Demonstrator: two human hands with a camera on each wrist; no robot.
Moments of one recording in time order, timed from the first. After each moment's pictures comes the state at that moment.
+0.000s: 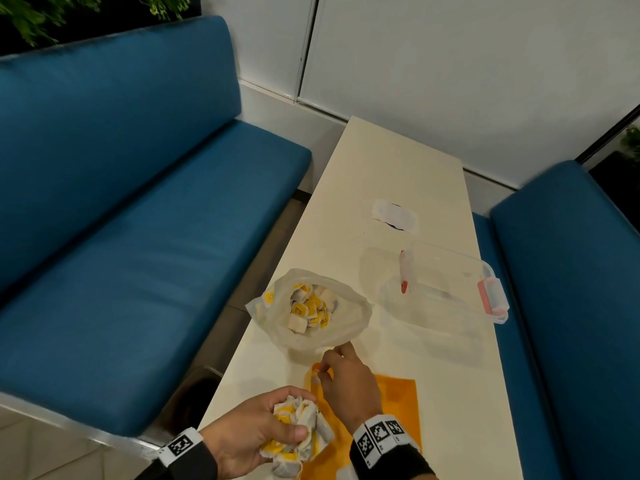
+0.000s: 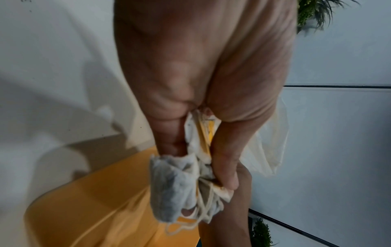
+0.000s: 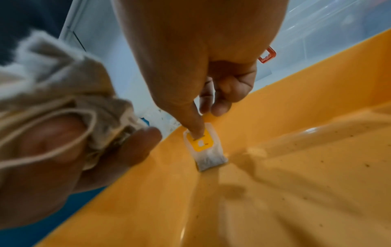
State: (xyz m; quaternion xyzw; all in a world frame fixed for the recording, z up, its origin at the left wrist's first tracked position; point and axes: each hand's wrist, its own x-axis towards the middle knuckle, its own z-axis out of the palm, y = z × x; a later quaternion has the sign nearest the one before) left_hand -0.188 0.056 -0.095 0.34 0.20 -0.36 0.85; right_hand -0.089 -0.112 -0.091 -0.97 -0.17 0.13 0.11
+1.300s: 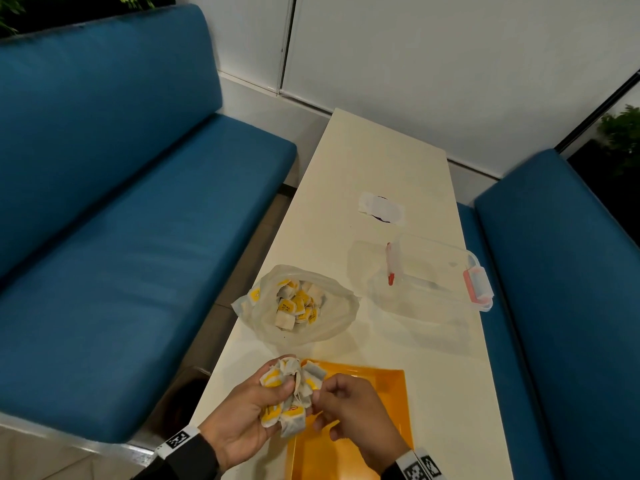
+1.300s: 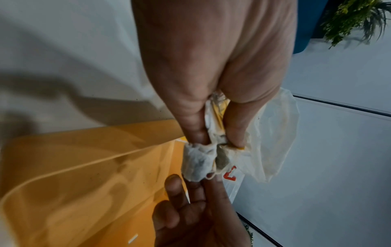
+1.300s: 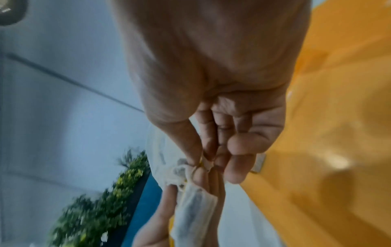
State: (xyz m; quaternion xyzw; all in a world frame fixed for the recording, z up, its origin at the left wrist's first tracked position) left_hand -0.176 0.041 -0.085 0.21 0.23 -0.23 0.92; right_hand -0.127 -0.139 -0.046 -0.76 0.08 0.36 0.53
